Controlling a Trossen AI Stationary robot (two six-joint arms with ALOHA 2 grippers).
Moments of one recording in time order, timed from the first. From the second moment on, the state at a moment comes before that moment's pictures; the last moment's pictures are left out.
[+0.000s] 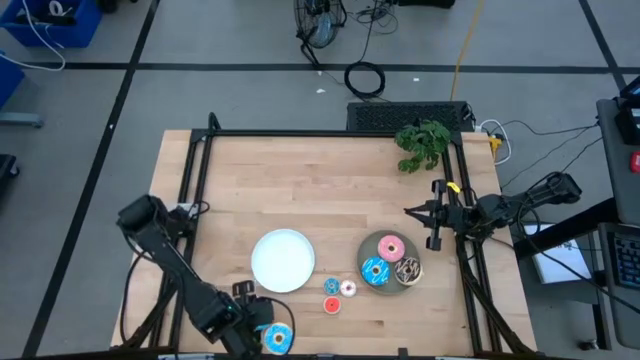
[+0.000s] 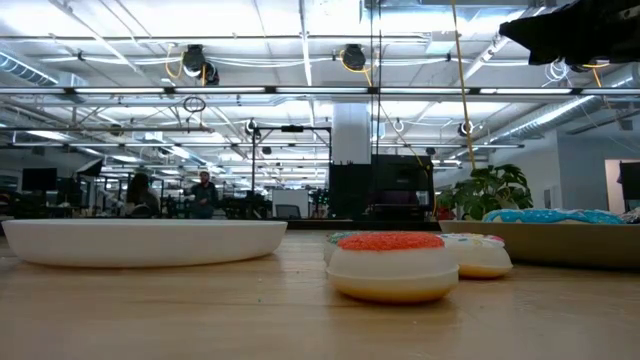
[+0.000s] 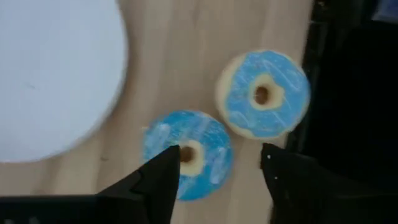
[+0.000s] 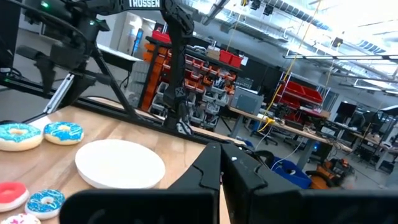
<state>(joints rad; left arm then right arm) -0.84 1.85 1.49 -0.97 -0.17 -1.03 0.36 0.26 0.14 0.26 0.41 -0.38</state>
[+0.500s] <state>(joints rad) -0.87 1.93 1.49 -0.93 -0.08 -1.06 0.36 0.26 0.14 0.26 0.41 -0.40</state>
